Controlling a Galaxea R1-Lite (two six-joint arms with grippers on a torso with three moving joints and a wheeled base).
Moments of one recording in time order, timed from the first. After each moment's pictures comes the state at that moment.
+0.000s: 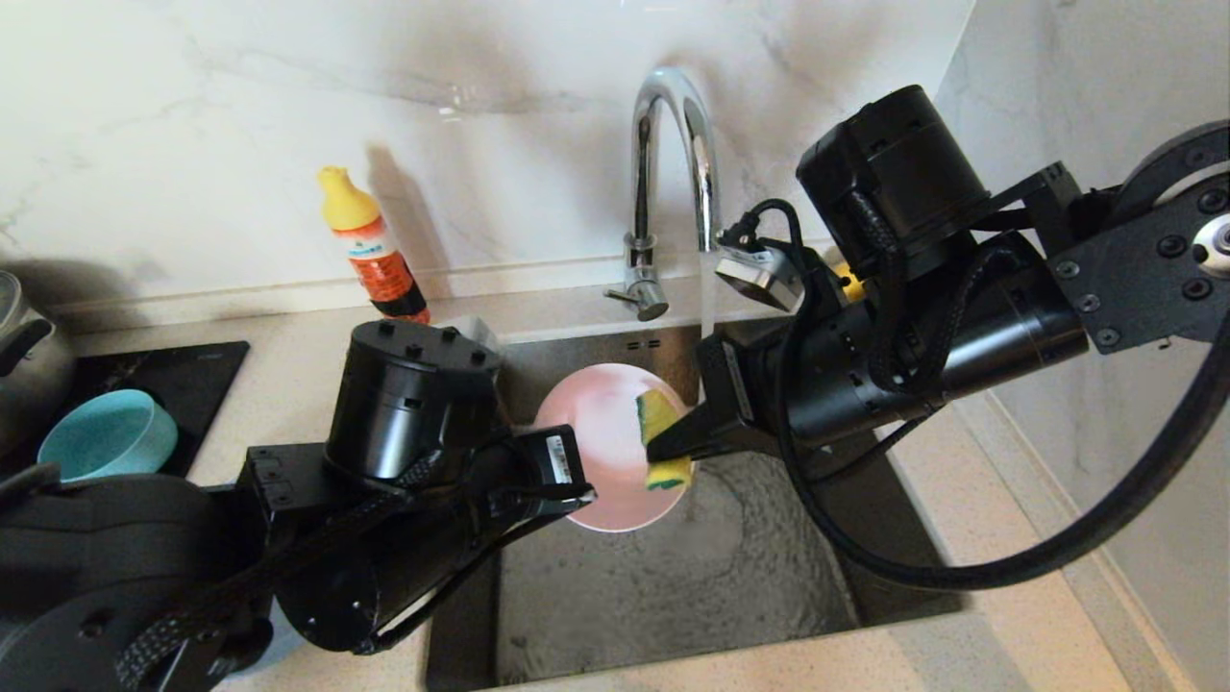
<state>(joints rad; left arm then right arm) -0.80 1.63 -0.87 -0.32 0.42 -0.56 0.72 1.81 -1.73 0.58 0.38 0.61</state>
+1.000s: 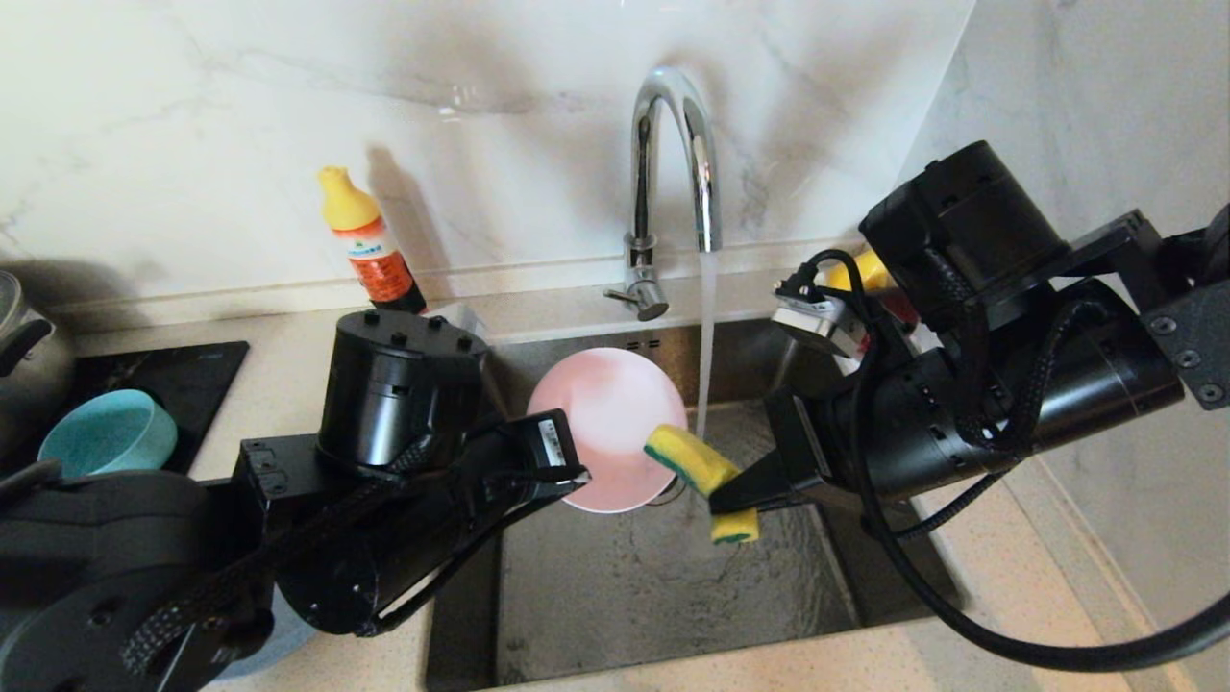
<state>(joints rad) -0.77 1.63 -0.87 -0.37 0.42 -0.56 0.69 1.70 -1.53 0.58 0.40 0.61</state>
